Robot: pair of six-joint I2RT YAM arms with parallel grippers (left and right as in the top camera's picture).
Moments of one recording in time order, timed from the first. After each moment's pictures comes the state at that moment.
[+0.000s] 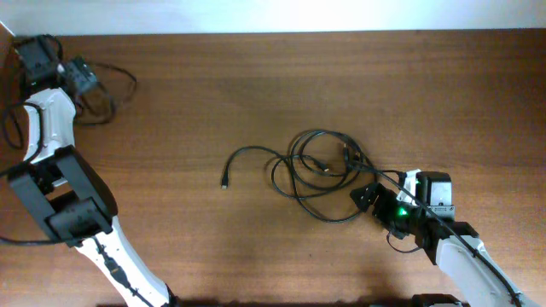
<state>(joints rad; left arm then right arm) 0.45 2.24 1.89 -0.49 -0.11 -0.20 -0.01 1.22 0.38 -0.20 -0.49 0.65</state>
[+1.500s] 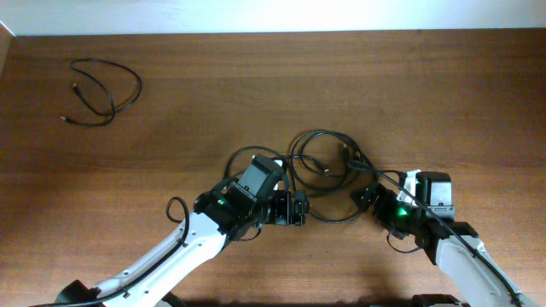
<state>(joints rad) -0.67 1.35 0.80 -0.47 0.20 -0.63 -0.01 1.22 0.38 -0.20 -0.49 0.65</state>
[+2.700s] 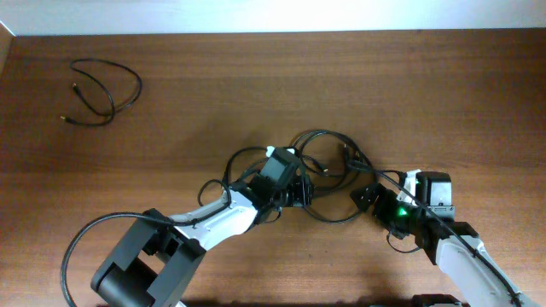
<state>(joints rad) -0.67 1.71 0.80 -0.03 0.15 -0.70 -0.01 1.22 0.38 -0.20 -0.49 0.65</state>
